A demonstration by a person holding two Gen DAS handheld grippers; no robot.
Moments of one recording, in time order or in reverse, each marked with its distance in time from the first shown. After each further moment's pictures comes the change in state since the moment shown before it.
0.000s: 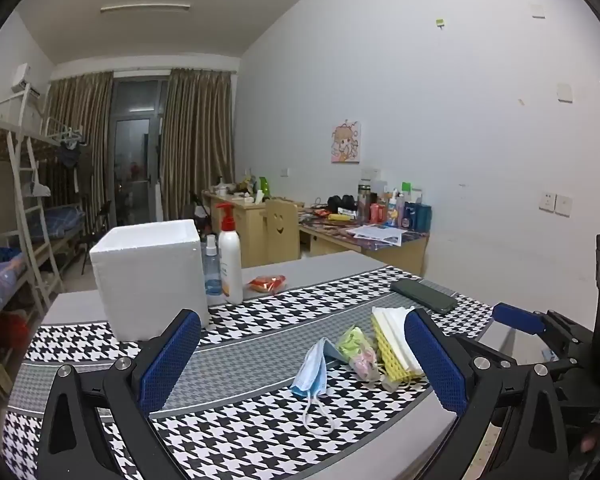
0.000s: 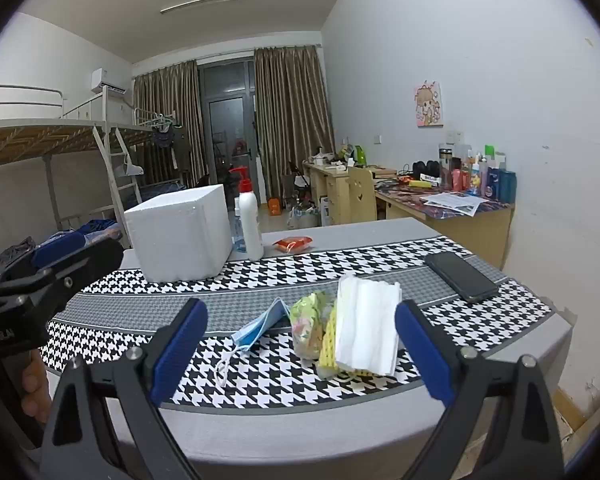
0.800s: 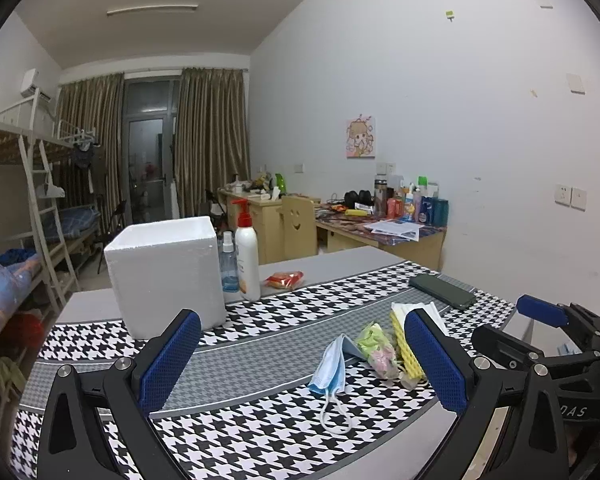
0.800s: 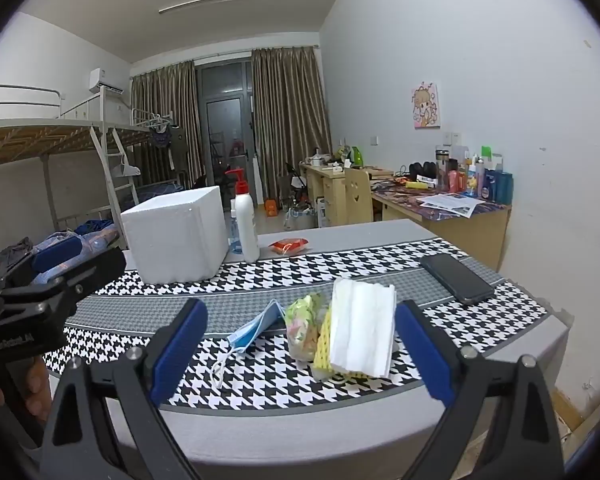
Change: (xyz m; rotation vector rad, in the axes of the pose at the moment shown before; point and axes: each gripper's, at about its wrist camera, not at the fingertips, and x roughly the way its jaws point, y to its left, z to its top) left arm 0.005 0.006 -0.001 -0.009 0.001 0.047; right arm -0.002 -0.002 0.002 -0.006 -0.003 -0.012
